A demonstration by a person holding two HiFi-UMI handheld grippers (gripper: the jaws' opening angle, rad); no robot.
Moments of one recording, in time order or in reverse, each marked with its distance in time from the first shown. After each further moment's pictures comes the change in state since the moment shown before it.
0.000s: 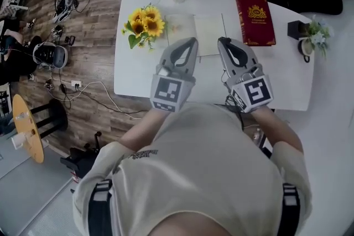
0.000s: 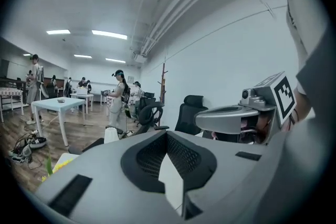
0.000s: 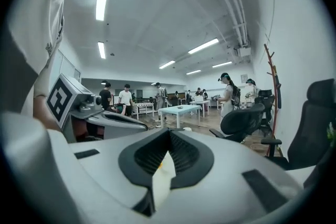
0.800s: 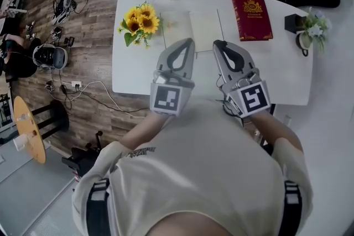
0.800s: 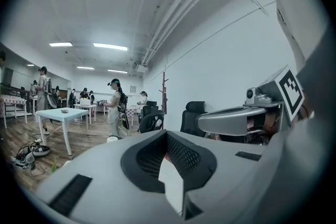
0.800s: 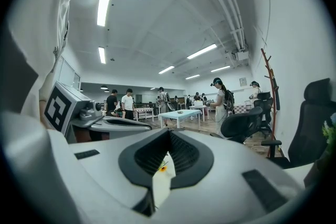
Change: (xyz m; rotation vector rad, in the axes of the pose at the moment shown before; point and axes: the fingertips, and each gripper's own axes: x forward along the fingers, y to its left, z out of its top) left arm -0.016 -0.021 0.021 0.037 -0.120 0.053; right arm -0.027 0.016 0.014 0.019 -0.067 -0.010
